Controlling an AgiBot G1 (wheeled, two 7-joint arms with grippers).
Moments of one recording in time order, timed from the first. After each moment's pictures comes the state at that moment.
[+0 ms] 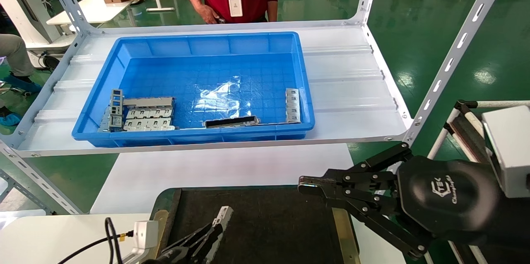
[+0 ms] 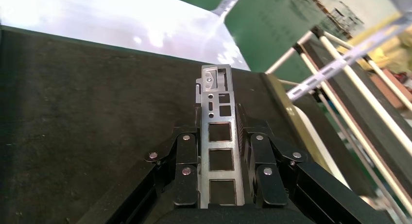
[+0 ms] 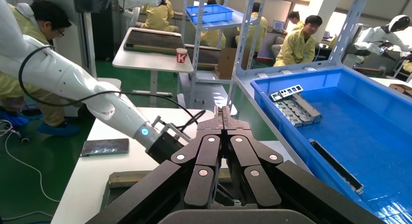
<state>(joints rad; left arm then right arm) -0.46 0.94 0.46 -1.24 0.75 0.40 -0.29 1.08 -0.61 -0.29 1.28 -0.72 -1.49 0.18</state>
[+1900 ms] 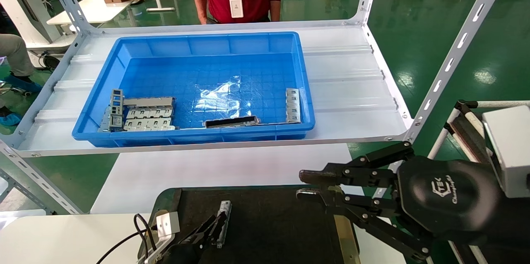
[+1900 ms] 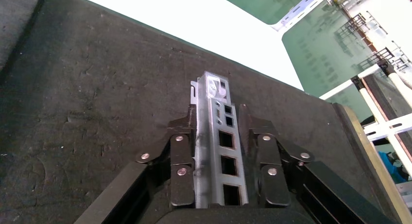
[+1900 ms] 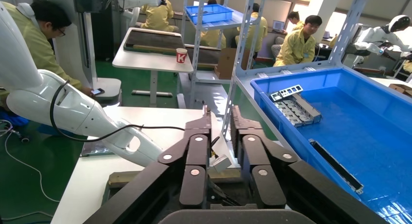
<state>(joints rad) -0.65 1.29 0.27 -0.68 0.73 0.44 0.01 1.08 -0.60 -0.30 1.28 -0.72 -1.49 0.18</state>
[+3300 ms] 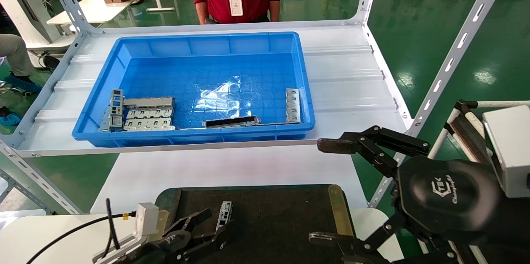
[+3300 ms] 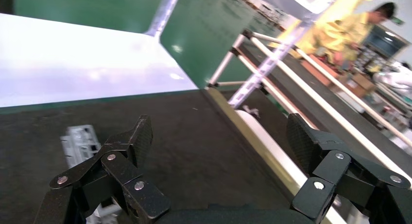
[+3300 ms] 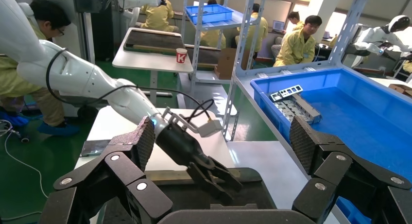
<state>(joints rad) -0.60 0.97 0.32 -0.92 0.73 0.93 -0.09 1.08 -0.60 -0.30 1.28 -0.72 -1.49 0.18</state>
